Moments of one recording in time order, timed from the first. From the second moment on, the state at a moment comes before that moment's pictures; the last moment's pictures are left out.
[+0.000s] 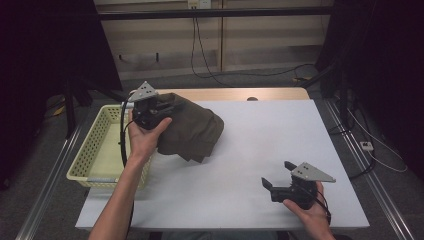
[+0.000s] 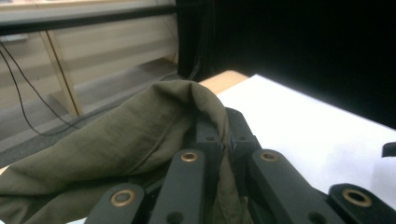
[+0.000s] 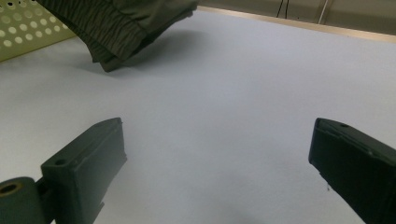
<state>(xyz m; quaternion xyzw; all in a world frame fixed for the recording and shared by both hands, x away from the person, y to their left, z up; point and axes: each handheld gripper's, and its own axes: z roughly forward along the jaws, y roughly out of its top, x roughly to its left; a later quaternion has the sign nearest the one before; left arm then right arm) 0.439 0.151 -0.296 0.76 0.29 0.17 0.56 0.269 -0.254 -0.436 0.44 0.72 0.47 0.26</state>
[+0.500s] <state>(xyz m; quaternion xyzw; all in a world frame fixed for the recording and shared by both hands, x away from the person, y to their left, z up) 0.426 0.173 -0.276 0.74 0.29 0.18 0.58 0.267 -0.253 -0.435 0.43 0.72 0.47 0.26</state>
